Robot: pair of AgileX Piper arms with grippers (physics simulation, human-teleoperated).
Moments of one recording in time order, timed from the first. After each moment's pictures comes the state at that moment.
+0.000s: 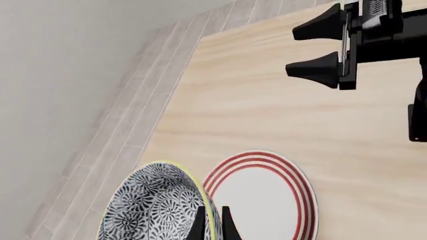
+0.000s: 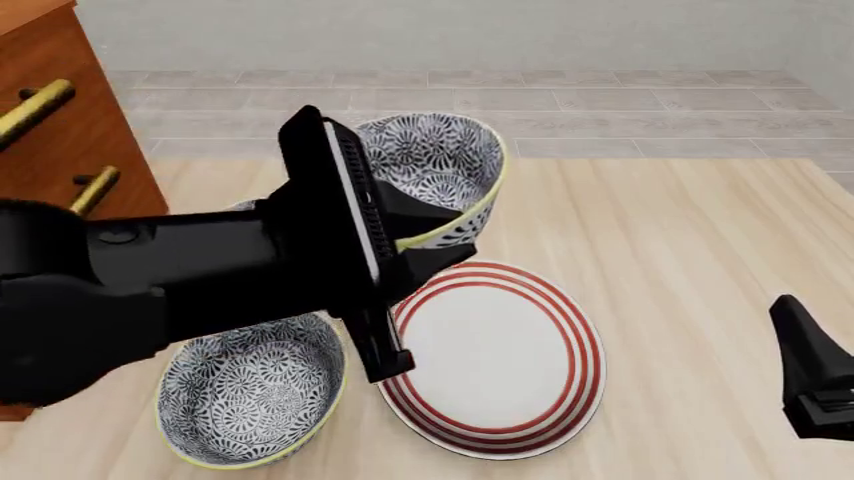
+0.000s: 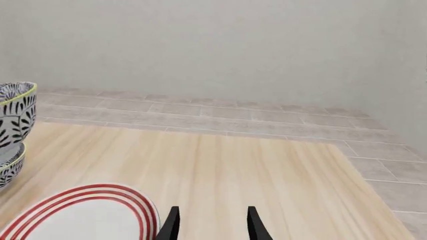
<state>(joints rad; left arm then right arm) -0.98 1.18 -0.78 0.01 0.60 0.03 0.08 0.00 -0.05 -0.08</state>
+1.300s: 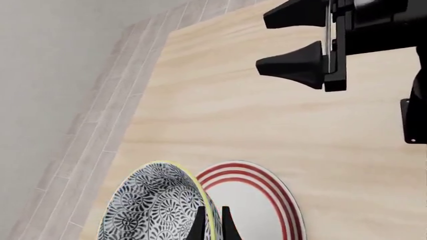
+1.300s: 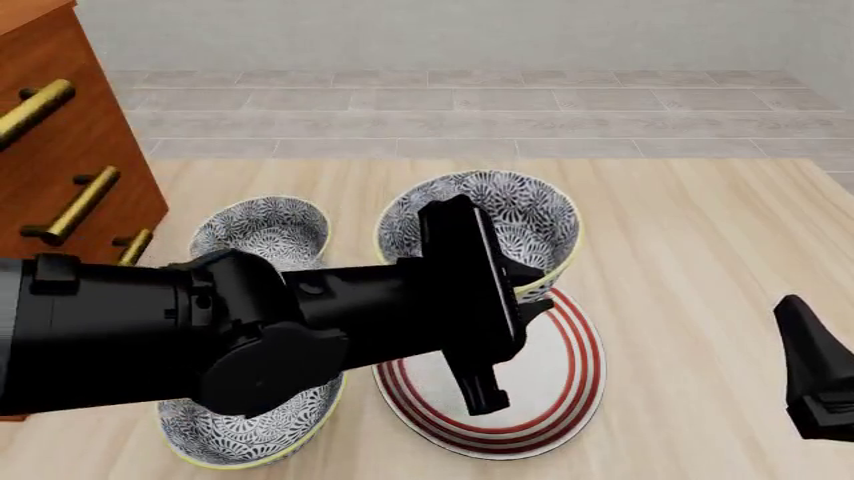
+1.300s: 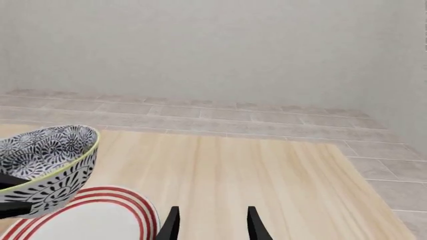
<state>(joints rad) -1.05 1.49 -0.83 -0.17 0.60 0.02 0.05 0.00 -0.04 -0.06</state>
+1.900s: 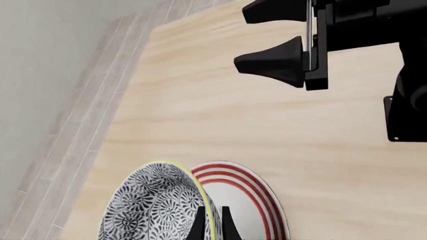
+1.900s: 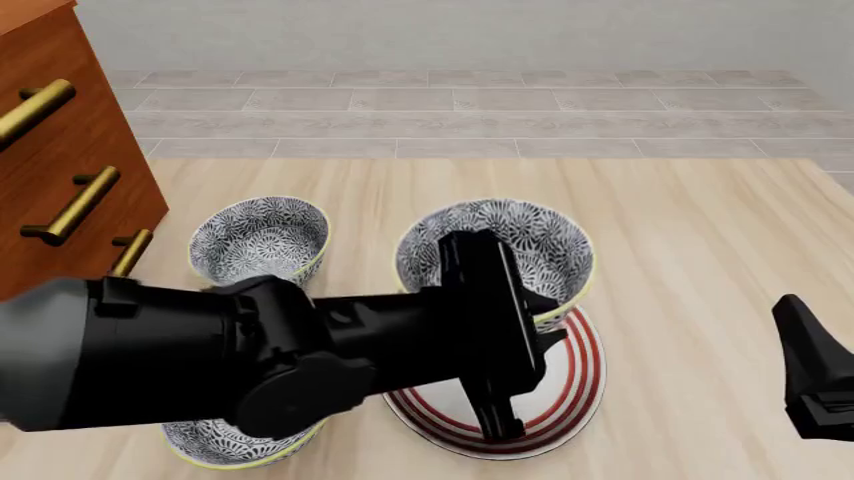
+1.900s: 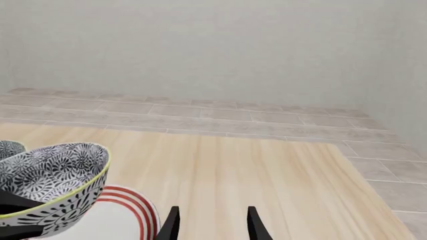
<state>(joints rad) -1.09 1.55 -0.83 -0.21 0.57 0.02 0.06 0.00 -0.05 -0.07</state>
